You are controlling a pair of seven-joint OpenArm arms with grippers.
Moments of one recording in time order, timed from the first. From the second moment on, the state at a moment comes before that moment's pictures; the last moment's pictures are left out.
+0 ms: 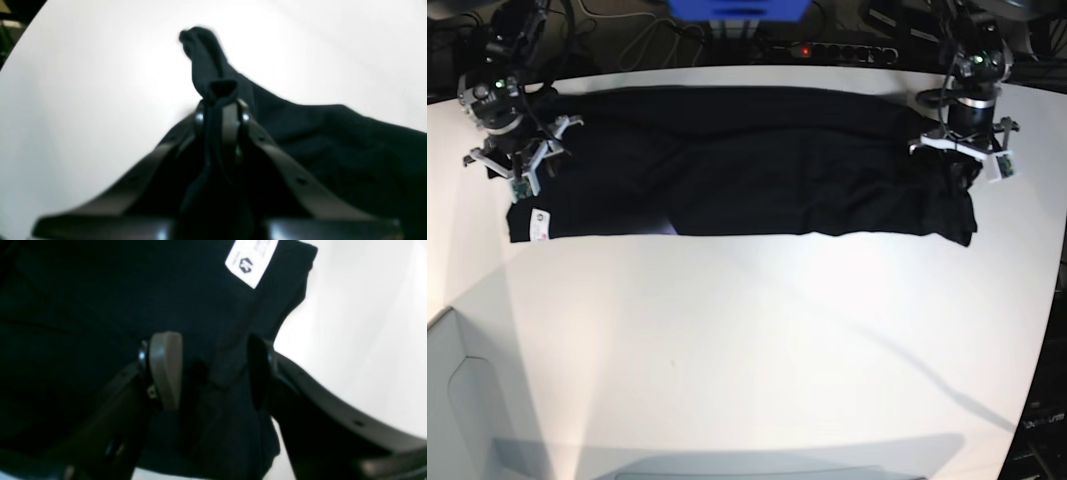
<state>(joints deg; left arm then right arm) 33.9 -8.6 -27.5 115.7 -24.5 -6.2 29.2 -21.8 3.4 29.4 111.7 -0.6 39.1 -46.2</state>
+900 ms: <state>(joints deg) 29.5 -9.3 18.6 116.6 -20.7 -5.8 28.5 -20.2 3.4 29.6 111.6 -0.5 39.1 -46.4</state>
